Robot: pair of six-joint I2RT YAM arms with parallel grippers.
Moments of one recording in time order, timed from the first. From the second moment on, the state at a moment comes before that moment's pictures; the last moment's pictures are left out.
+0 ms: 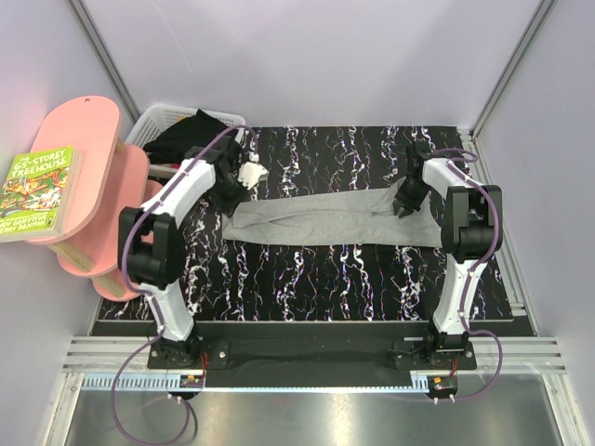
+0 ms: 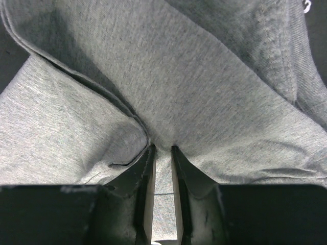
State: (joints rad) left arm -0.24 1.87 1.54 -1.01 0.11 0.55; right arm 0.04 2.09 1.55 -0.78 0.04 0.64
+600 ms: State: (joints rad) left arm -0.24 2.00 1.51 -1.02 0.16 0.45; right arm 0.03 2.08 1.52 -0.76 0.02 0.64
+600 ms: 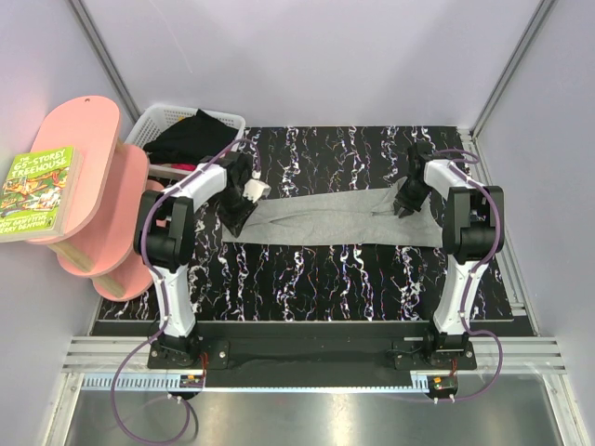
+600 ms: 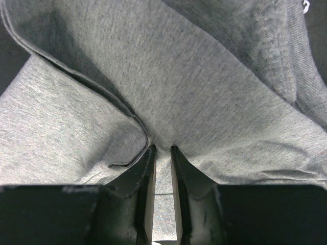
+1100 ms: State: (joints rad) left arm -0.24 2.02 1.54 -0.99 0.16 0.40; right arm 0.02 2.07 1.51 -0.74 0.01 0.64
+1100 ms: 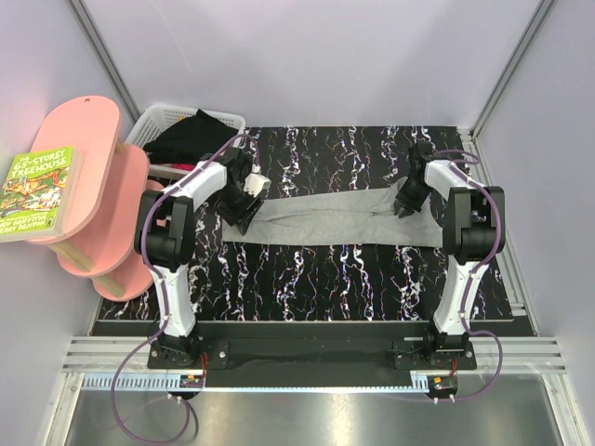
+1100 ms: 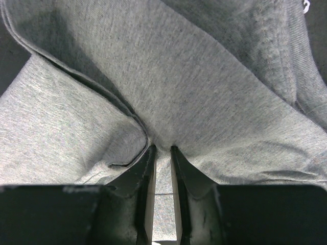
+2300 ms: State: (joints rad) left arm -0.19 2.02 1.56 -0.94 0.16 0.37; right arm 0.02 2.07 1.51 -0.74 0.01 0.63
